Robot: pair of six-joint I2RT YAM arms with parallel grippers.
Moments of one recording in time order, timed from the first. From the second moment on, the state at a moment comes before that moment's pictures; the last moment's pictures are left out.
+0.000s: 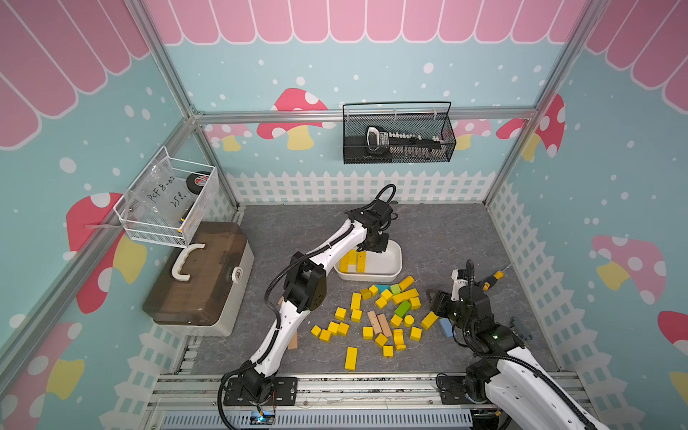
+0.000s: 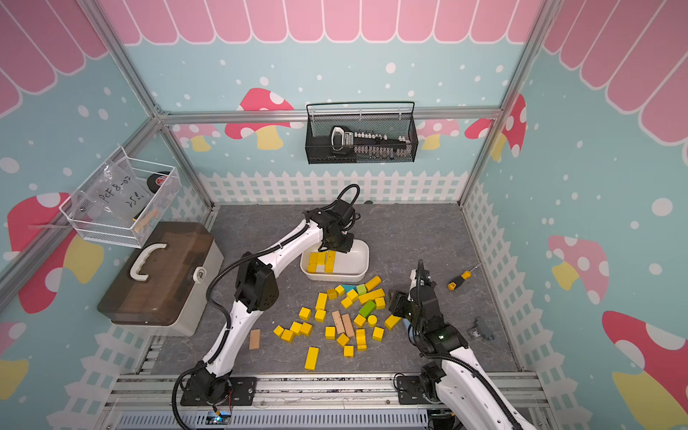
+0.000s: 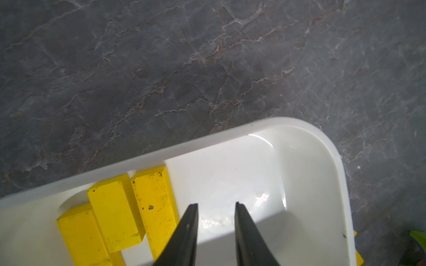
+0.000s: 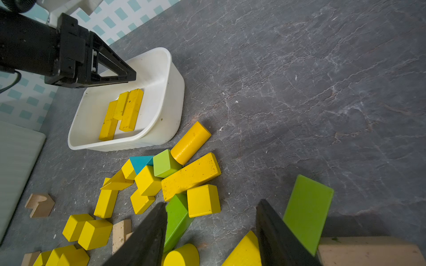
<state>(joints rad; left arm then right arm) -0.64 2.48 2.39 -1.09 0.02 -0.36 0.36 0.64 0.34 -0.29 0.03 0.57</state>
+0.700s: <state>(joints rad) -0.59 2.50 2.32 -1.09 0.03 -0.37 0.35 0.62 0.33 -0.29 0.03 0.57</state>
